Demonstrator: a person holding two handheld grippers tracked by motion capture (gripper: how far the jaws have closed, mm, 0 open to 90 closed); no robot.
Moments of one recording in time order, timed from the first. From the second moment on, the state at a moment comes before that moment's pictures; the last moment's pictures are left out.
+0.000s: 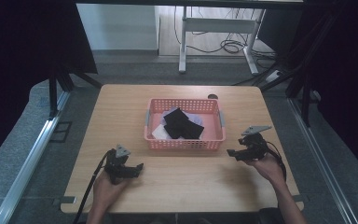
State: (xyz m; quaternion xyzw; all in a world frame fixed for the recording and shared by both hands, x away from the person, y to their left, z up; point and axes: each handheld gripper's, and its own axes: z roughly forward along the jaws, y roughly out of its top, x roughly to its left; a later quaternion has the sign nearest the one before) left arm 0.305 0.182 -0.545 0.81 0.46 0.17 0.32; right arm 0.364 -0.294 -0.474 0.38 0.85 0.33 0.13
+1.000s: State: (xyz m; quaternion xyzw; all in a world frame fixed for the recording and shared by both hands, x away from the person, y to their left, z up) left arm 0.306 0.182 -0.545 0.81 0.46 0.17 0.32; right arm 0.408 -0.244 -0.413 0.35 0.88 0.31 0.10
